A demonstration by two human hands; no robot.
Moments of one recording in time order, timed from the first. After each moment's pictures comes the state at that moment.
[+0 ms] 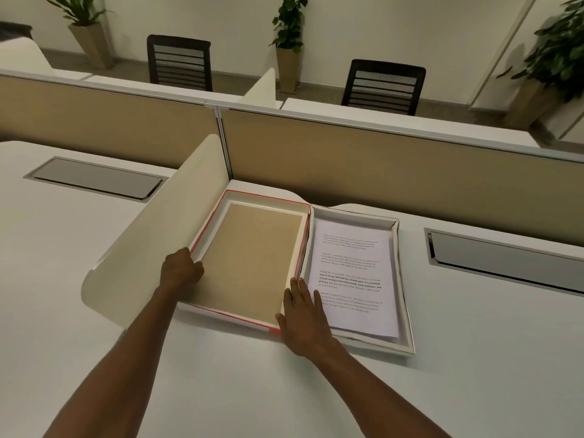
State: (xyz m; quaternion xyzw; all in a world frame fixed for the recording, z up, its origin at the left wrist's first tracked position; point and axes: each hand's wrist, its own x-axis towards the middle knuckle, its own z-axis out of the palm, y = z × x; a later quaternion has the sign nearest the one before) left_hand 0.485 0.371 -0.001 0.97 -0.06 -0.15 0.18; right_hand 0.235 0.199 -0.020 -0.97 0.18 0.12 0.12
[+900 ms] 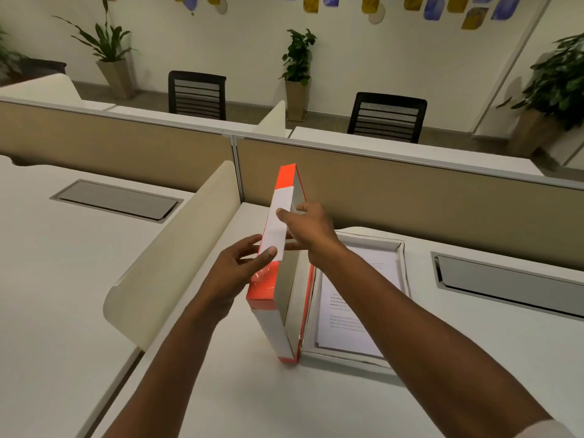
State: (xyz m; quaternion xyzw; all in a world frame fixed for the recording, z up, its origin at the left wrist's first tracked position) left_hand 0.365 0.329 0.147 0.74 -0.15 -0.27 0.60; right_hand 0.337 0.165 0.186 -0.69 0.33 -0.13 0.63
